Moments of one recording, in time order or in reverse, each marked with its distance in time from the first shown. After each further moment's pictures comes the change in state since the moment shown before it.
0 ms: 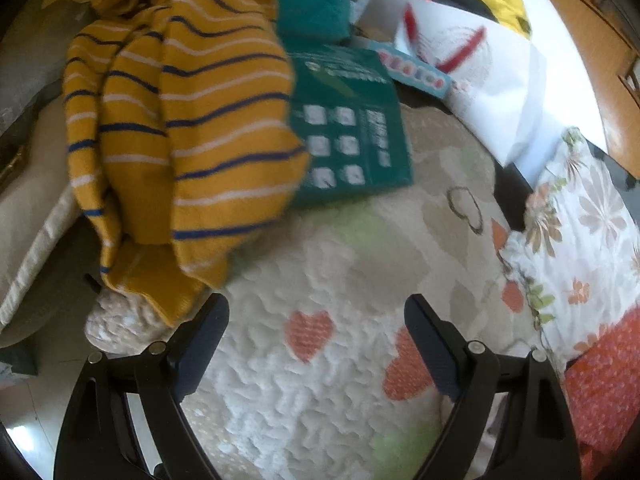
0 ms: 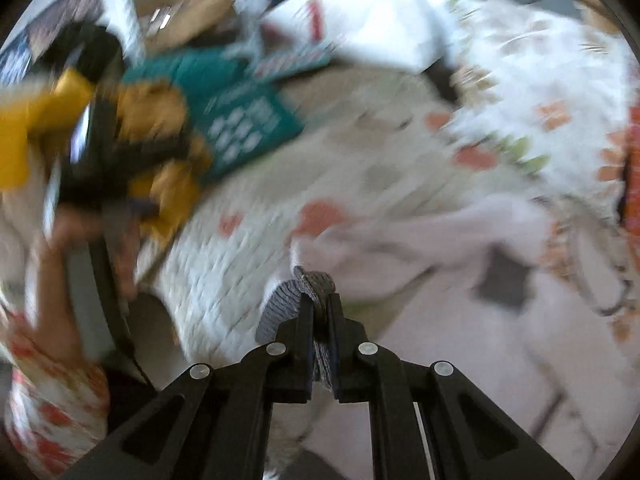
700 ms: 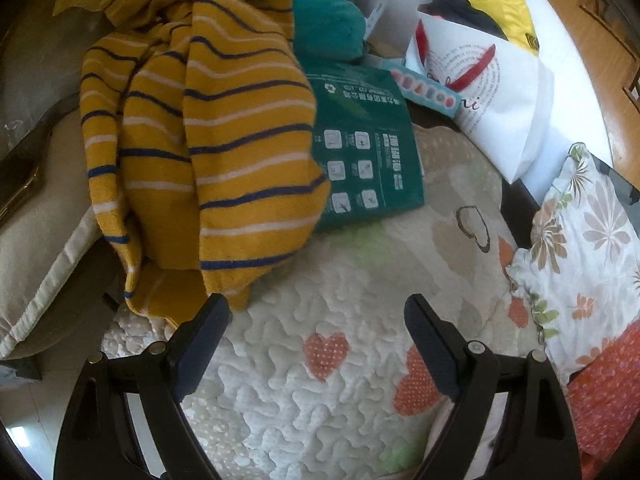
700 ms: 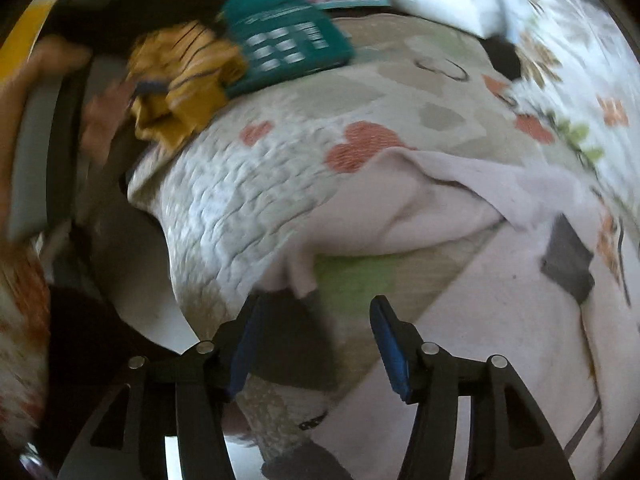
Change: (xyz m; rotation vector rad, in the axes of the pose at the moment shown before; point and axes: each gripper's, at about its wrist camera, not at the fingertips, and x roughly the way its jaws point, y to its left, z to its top) left arm -0.008 0.017 0.014 -0.036 -0.046 0.031; right arm 0.102 0.066 -0.077 -0.268 0.205 0.088
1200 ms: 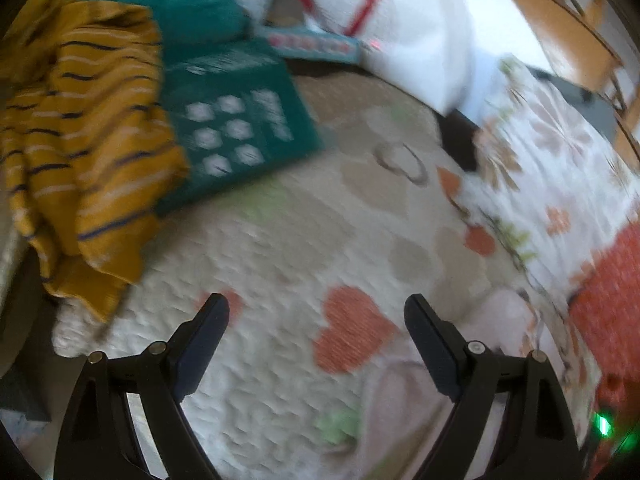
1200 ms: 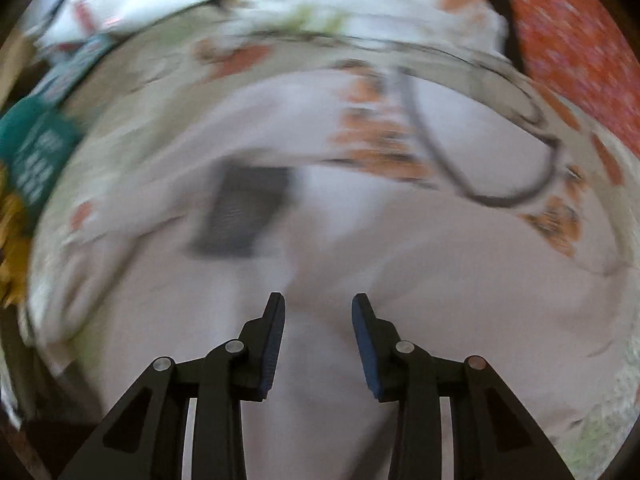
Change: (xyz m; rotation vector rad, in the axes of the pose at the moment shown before) left arm -0.002 -0.087 -0.045 0.230 0.037 -0.065; right arm -0.035 -0.226 -0.033 0.557 0.087 -0.179
